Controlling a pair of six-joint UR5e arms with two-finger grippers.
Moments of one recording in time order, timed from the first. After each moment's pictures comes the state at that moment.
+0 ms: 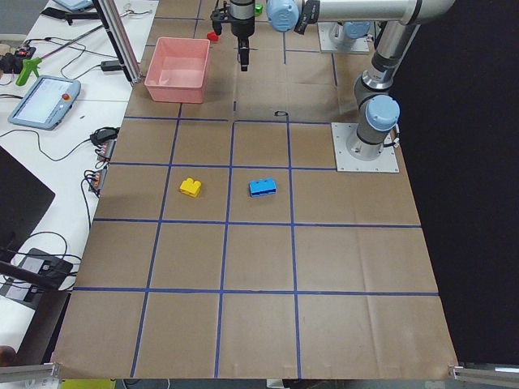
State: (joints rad) left arm -1.54 -1.58 -1.60 -1.53 1.57 -0.07; right arm 1.58 -1.57 1.63 -1.79 -1.60 0.06
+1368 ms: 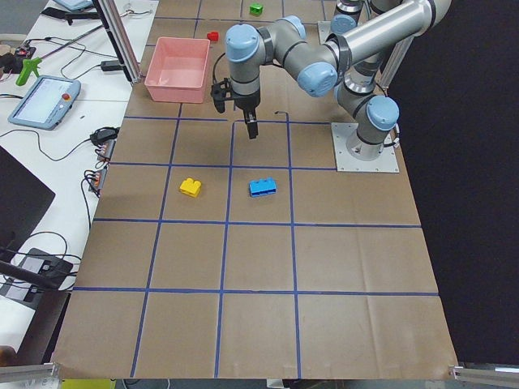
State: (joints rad) left arm -0.94 -1.58 -1.68 -1.54 1.57 0.40; right arm 1.14 -1.57 1.68 -1.80 -1.59 -0.54
